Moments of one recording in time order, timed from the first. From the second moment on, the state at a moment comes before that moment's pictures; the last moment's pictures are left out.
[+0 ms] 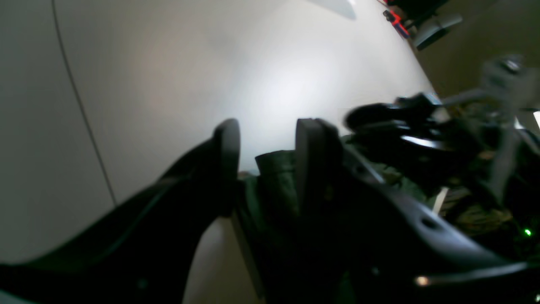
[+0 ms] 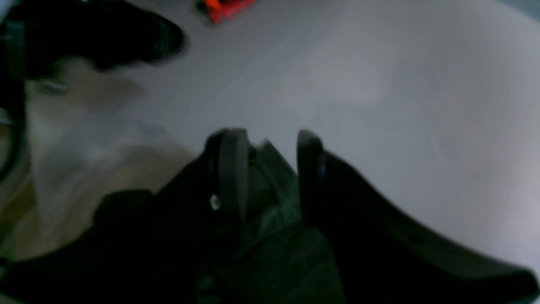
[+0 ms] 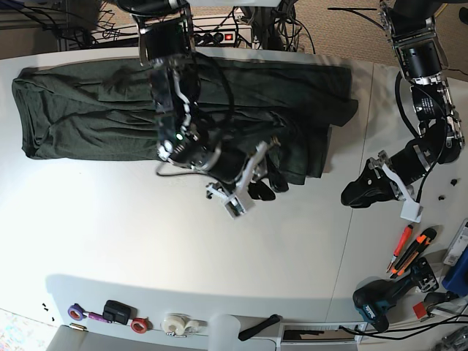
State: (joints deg) left arm -8.9 -16.6 -20.3 75.1 -68.0 -43.1 63.7; right arm 7.7 -3.2 -10.9 87.5 18.3 31.3 -40.8
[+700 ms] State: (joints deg) left arm -8.9 -16.6 -20.3 75.1 -67.5 -43.1 62.9; right arm 9.5 -3.2 -13.5 83.9 29.5 38.8 -49.7
